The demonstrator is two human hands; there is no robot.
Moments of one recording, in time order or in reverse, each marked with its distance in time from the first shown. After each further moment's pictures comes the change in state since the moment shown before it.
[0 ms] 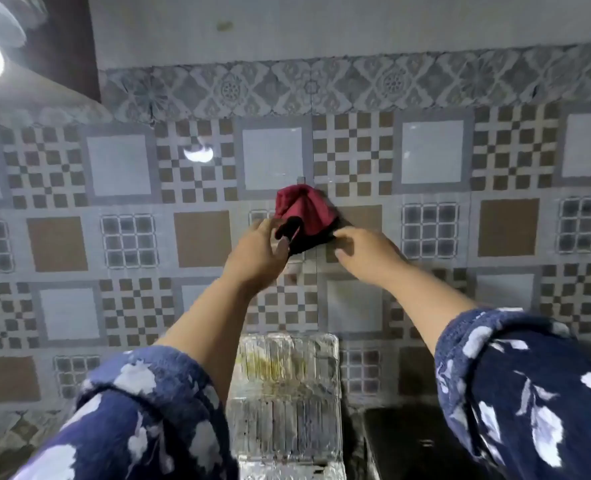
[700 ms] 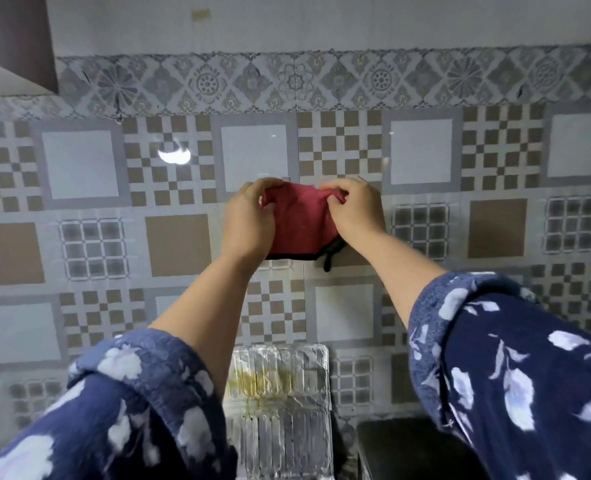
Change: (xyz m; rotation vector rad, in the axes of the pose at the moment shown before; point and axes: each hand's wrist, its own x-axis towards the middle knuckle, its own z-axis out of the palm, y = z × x) left_hand 0.042 0.023 0.003 -0.270 0.333 0.091; right_hand 0.059 -0.008 -0.001 0.341 0.507 -0.014
